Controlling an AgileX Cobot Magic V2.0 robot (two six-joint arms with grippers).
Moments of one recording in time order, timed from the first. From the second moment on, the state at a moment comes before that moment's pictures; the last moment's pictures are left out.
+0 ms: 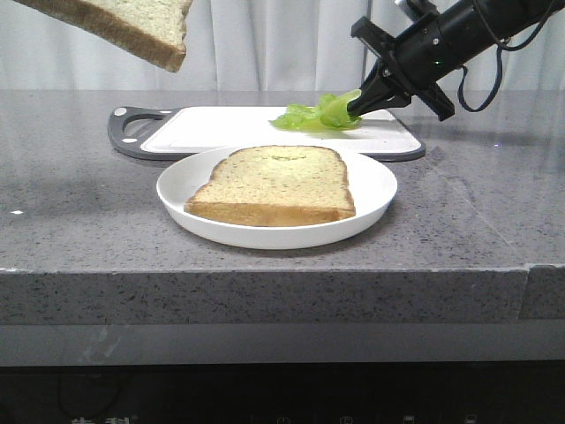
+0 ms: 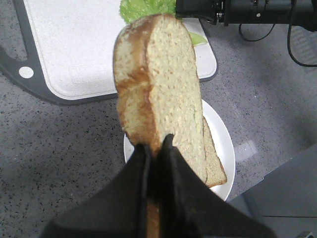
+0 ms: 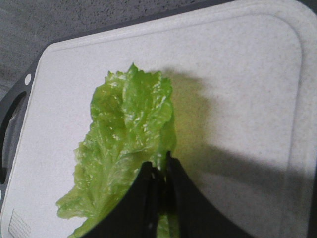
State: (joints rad) left arm -0.08 1.33 -1.34 -0.73 1.07 0.35; right arm 0.06 2.24 -1.93 0.96 0.79 -0.37
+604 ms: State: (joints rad) left arm -0.08 1.33 -1.34 -0.73 1.07 0.35; right arm 0.07 1.67 -1.46 1.08 0.80 -0.50
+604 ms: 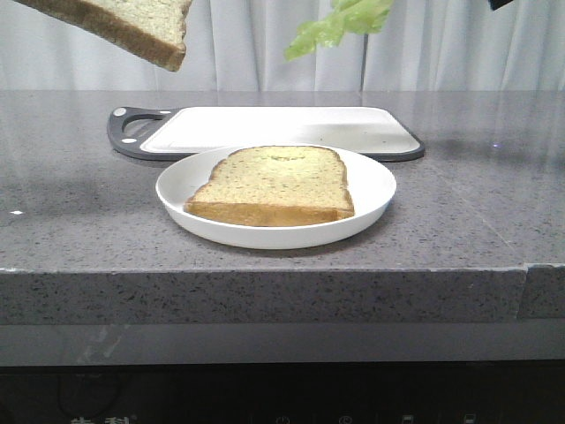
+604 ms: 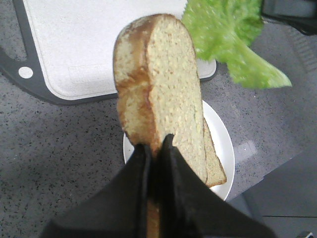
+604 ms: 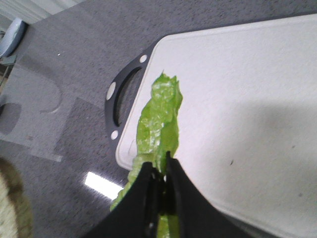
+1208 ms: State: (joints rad) left arm -0.08 1.33 -1.34 -0.73 1.07 0.35; right arm 0.17 1.33 -0.88 1.56 0.73 -0.91
